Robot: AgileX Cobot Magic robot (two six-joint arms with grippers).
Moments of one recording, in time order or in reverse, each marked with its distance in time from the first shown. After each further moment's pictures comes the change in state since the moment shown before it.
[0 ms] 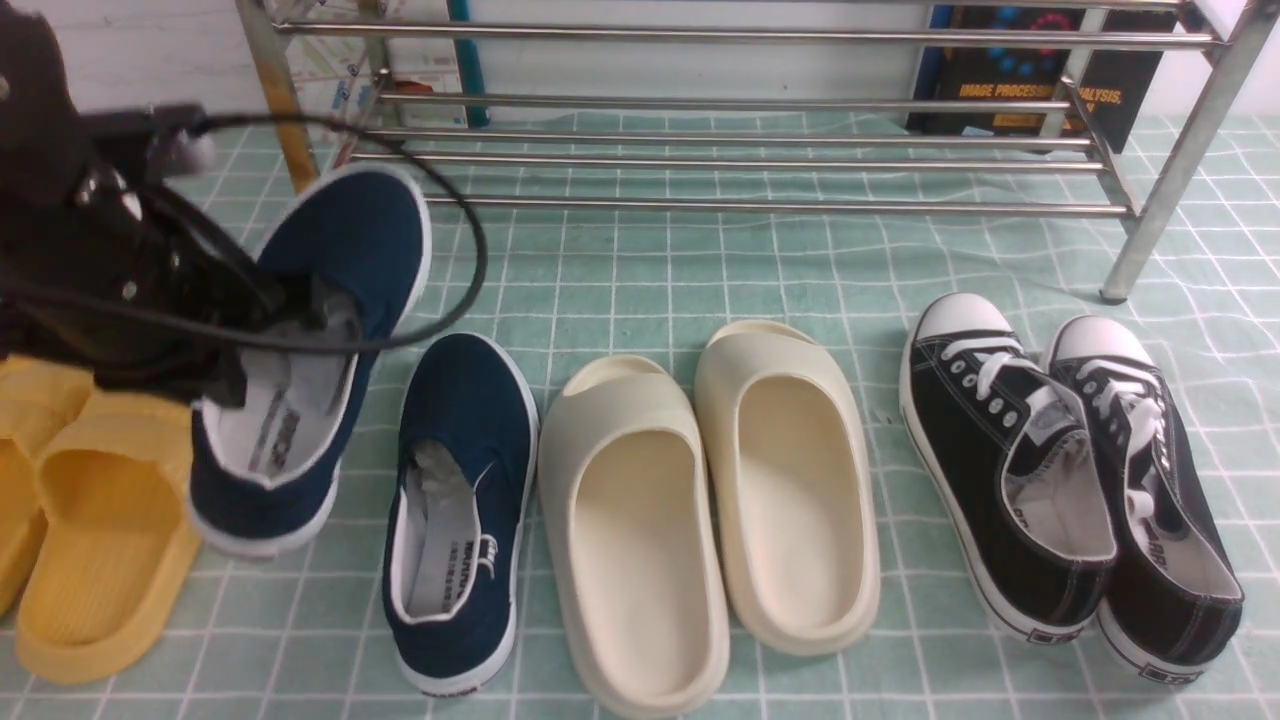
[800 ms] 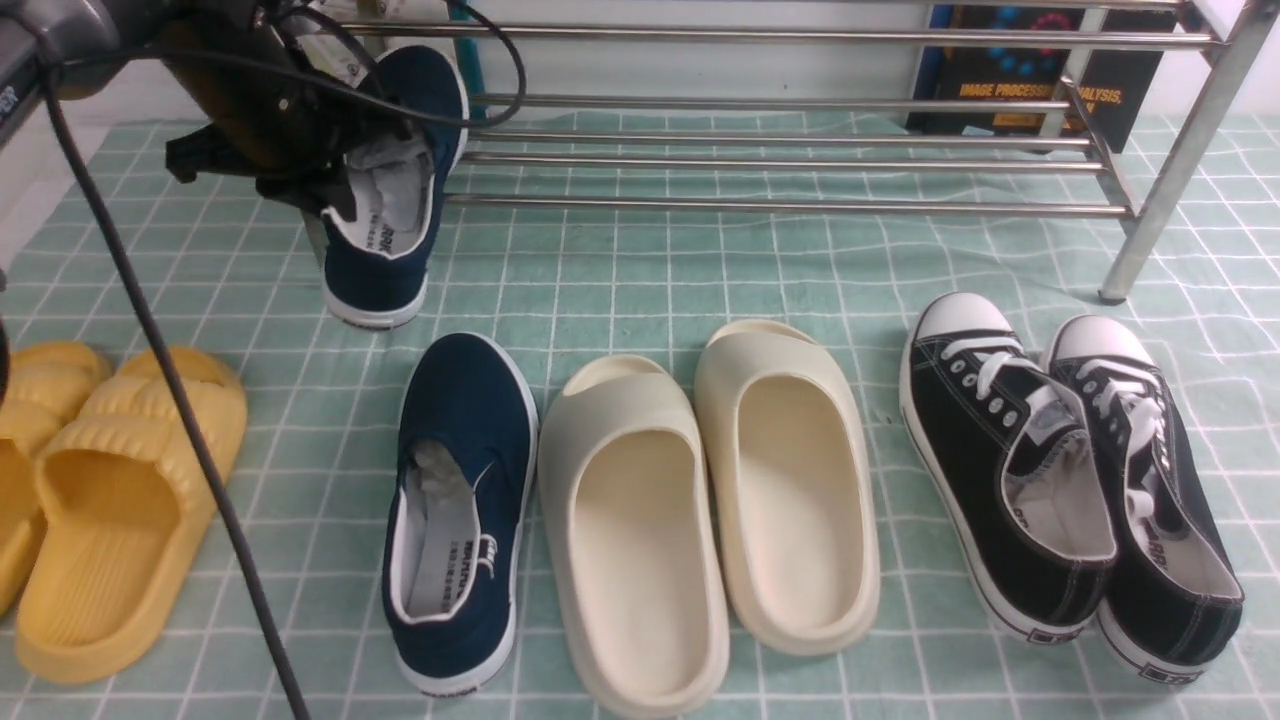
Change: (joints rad) right arm 0.000 0.000 0.000 0.000 0.000 0.000; left arm 0.108 0.734 -0.821 -0.123 0.028 0.085
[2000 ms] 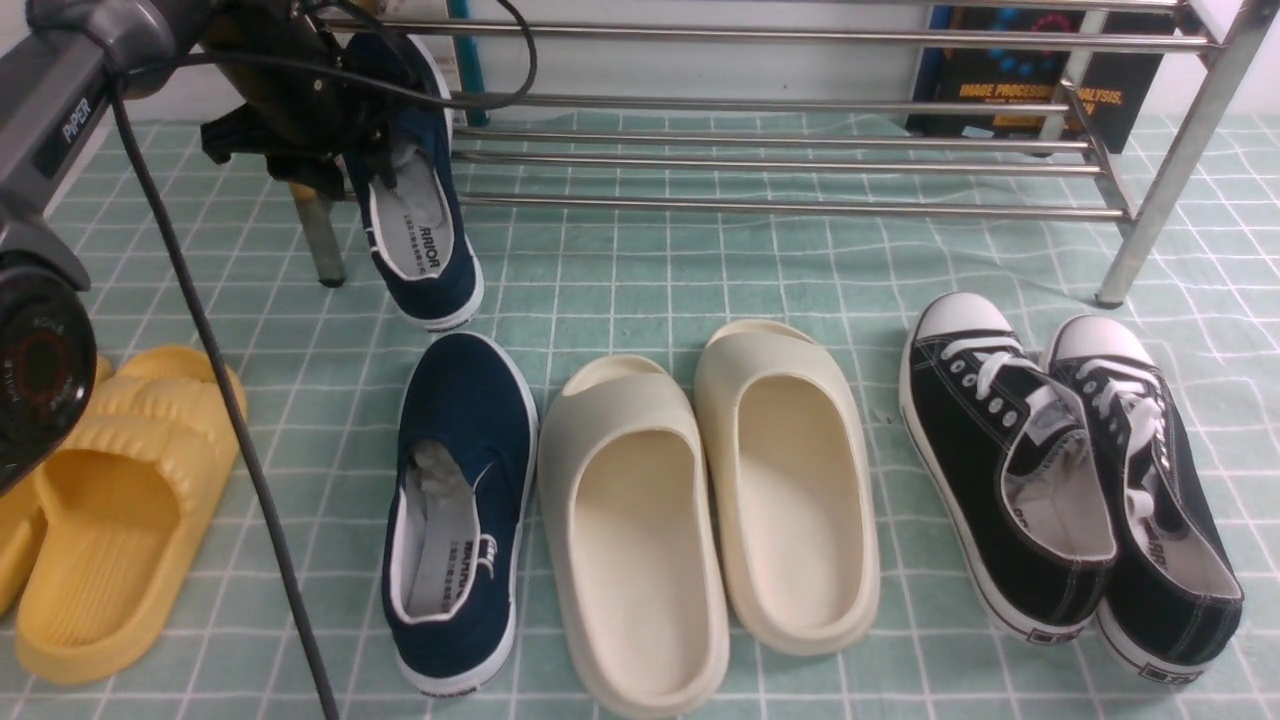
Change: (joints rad) right arm 0.000 0.000 0.000 0.000 0.000 0.000; left arm -0.011 0.082 -0.144 0.045 0.012 -0.076
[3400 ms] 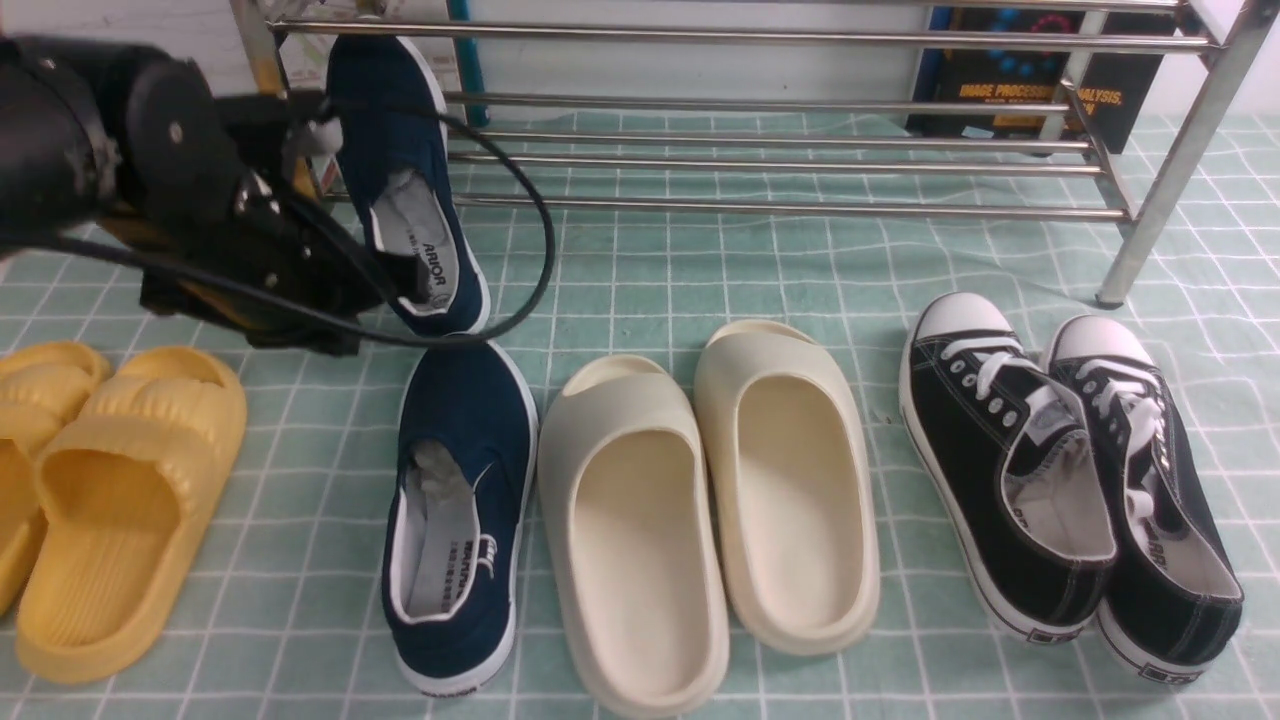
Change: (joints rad) right arm 0.000 0.000 0.000 0.000 0.000 0.000; left arm -0.118 -0.602 1.045 0.041 -0.424 0.058
